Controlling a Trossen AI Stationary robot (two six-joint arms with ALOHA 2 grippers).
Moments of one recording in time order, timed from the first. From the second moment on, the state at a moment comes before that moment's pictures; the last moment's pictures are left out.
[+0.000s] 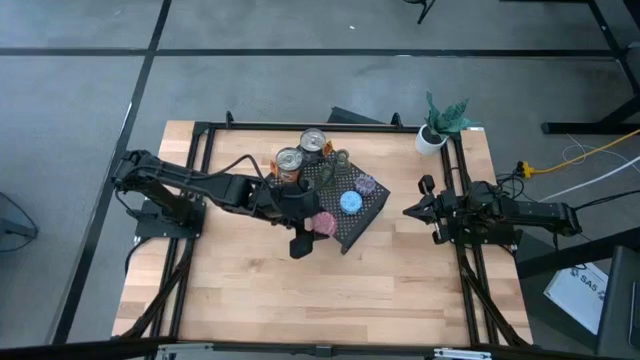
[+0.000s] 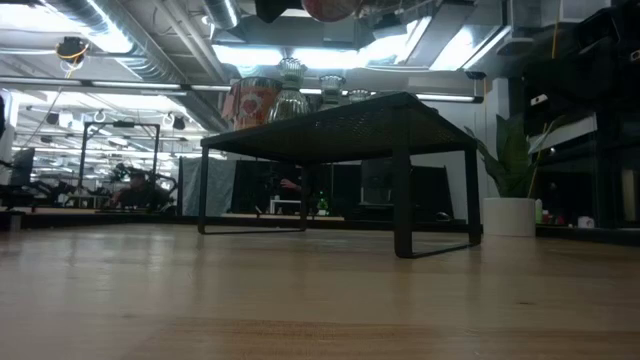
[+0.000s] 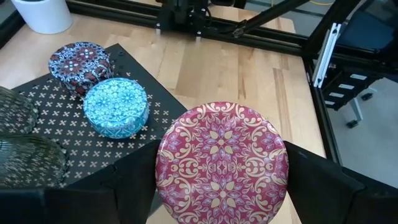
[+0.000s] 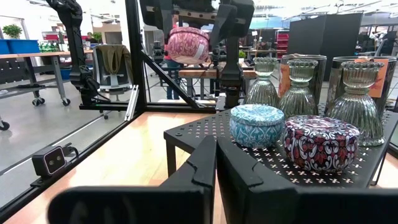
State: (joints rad) left arm -0.19 1.52 1.38 -0.47 -0.16 -0.32; right arm -0.03 0.00 0.01 0.05 -0.21 0.05
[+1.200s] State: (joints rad) left arm -0.26 1.52 1.38 -0.47 -0.28 -0.38; right arm -0.03 0.00 0.01 0.05 -0.21 0.04
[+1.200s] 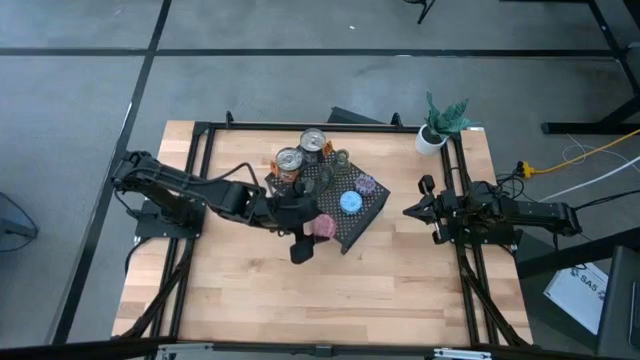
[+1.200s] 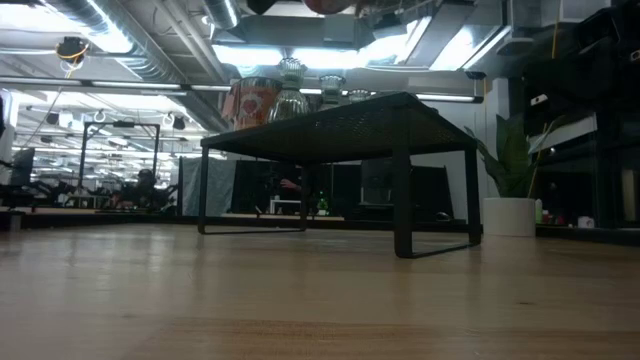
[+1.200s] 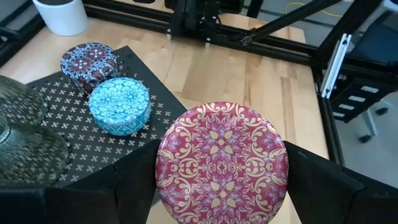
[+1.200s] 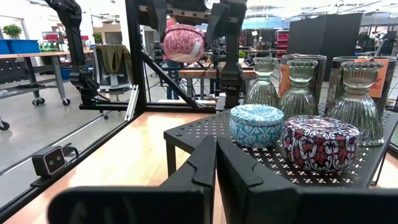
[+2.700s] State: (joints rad) left arm -0.25 1.68 1.38 -0.30 -0.30 -0.51; right arm -0.03 0.00 0.01 0.05 -0.21 0.04
